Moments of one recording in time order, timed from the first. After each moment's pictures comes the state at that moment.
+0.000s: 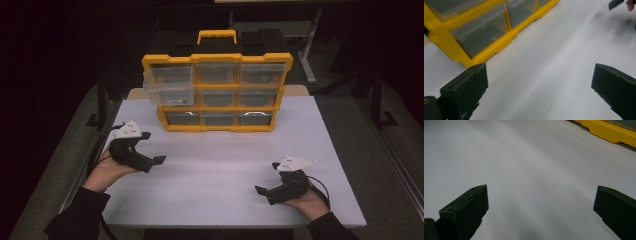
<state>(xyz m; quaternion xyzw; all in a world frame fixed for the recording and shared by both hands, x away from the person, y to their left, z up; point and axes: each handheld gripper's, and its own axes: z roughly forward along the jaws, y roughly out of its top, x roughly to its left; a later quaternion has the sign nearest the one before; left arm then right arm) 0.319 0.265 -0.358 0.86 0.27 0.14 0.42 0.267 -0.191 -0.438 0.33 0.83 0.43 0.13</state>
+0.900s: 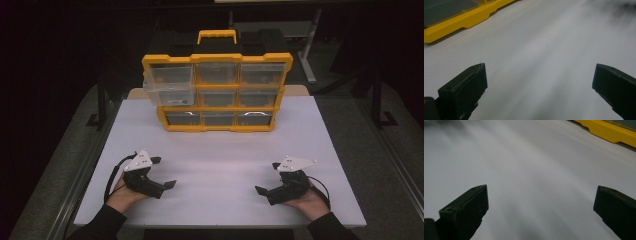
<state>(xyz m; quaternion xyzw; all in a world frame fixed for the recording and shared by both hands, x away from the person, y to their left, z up) 0.289 0.254 -0.436 0.84 0.28 0.13 0.45 0.266 -0.191 -0.438 0.33 0.83 0.43 0.13</state>
